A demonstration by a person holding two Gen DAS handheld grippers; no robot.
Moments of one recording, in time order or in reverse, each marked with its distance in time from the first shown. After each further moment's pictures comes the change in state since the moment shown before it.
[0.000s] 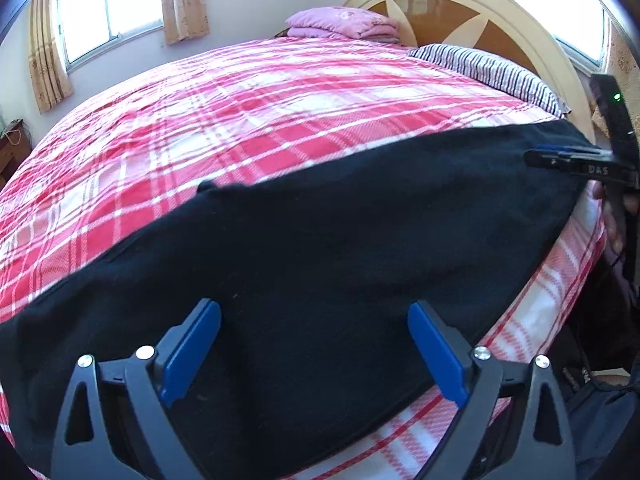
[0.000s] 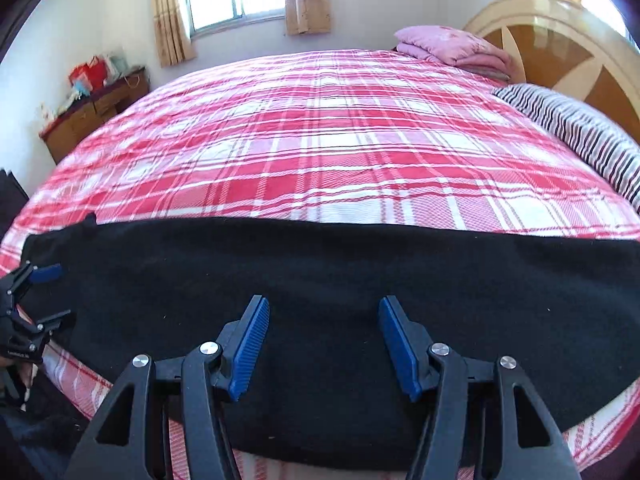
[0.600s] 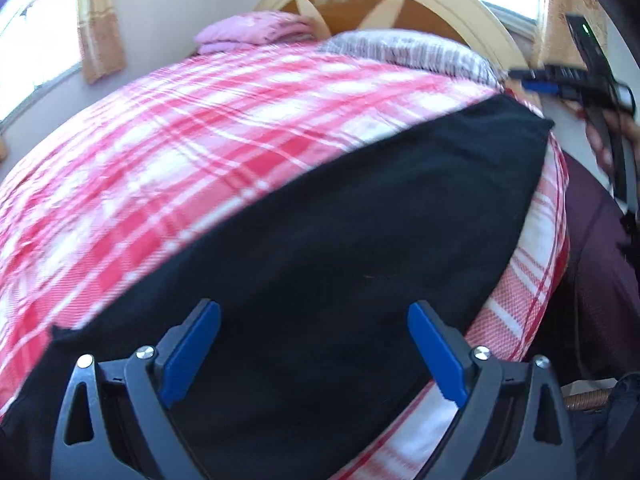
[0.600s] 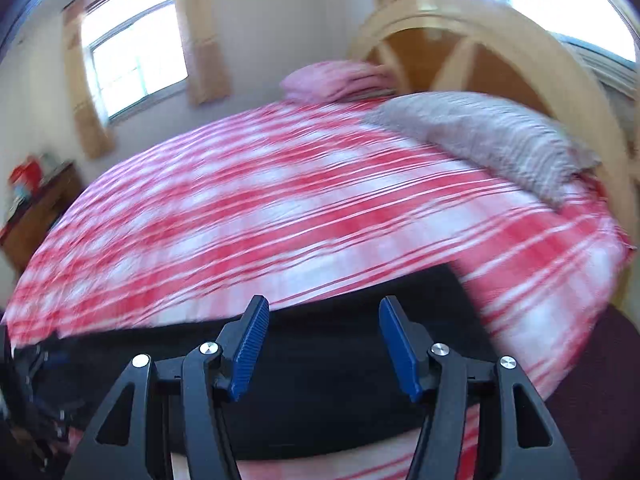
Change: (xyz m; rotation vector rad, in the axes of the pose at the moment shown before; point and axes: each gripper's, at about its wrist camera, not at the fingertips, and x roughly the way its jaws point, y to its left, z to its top) left arm 0.046 -0.107 0.056 0.214 0.023 -0.162; right arm -0.099 -0.182 0.019 0.317 -0.184 -0.271
